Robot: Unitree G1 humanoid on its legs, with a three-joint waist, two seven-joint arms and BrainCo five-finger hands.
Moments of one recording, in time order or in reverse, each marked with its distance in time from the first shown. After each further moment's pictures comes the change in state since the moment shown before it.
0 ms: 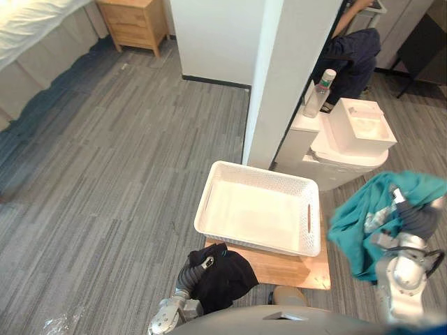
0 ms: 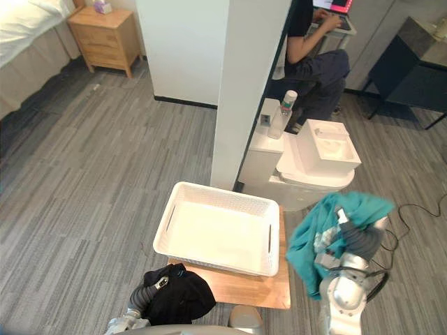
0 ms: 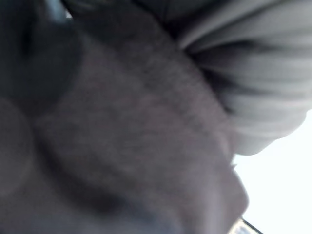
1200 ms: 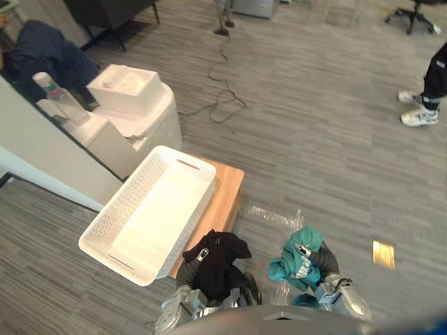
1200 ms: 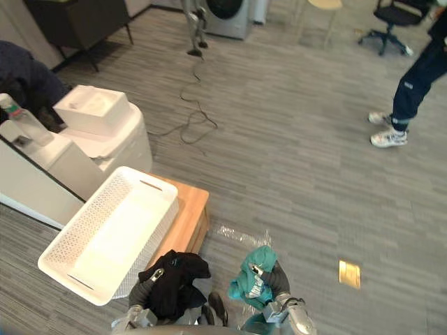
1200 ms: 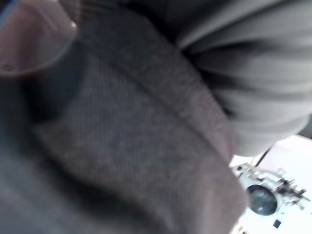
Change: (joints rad) left arm 0.005 -0.085 0.104 0.000 -0.106 0.016 0.029; right arm 0.157 0.040 0.457 0.464 0.316 0.255 0.477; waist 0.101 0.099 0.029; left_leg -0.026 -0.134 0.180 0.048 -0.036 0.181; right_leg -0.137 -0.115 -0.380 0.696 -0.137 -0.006
